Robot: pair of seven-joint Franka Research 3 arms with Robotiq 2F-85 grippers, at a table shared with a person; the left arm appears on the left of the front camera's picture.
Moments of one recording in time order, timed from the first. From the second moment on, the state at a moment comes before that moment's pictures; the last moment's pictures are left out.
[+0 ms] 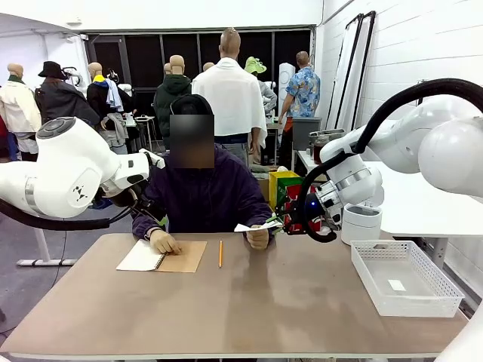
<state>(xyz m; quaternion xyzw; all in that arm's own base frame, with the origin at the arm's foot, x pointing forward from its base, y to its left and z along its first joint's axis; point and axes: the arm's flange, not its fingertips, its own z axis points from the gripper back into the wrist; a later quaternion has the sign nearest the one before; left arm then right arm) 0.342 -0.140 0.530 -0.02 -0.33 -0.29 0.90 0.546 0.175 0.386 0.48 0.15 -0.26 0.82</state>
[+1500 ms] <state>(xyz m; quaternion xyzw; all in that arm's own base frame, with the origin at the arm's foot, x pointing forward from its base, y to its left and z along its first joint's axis) 0.342 -0.140 0.530 -0.02 -0.33 -0.29 0.90 0.484 0.090 0.501 0.36 -0.02 -0.03 0.93</state>
